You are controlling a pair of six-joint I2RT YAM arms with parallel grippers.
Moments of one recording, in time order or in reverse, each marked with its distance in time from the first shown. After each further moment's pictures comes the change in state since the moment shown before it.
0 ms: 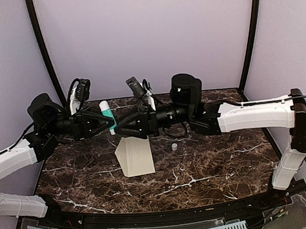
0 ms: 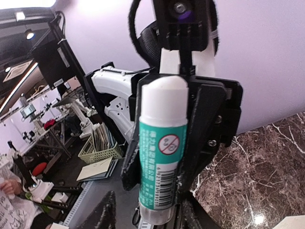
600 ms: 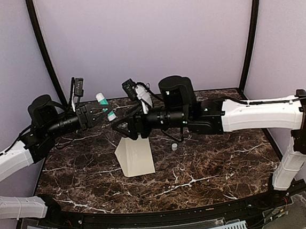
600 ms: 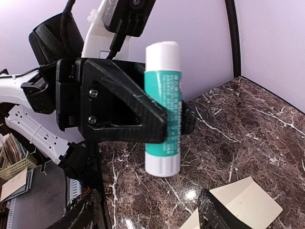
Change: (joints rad) left arm 0.043 -0.062 -0.003 -0.223 -0.455 -0.002; right arm 0.068 -0.046 0.076 -0.371 0.576 -0.216
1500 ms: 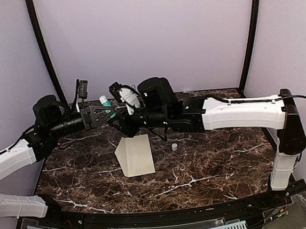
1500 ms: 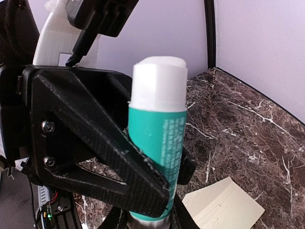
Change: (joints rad) left arm 0.001 0.045 0.000 -0.024 -0.032 -0.029; right arm 0.032 0.179 0.225 -0.144 0.184 -0.066
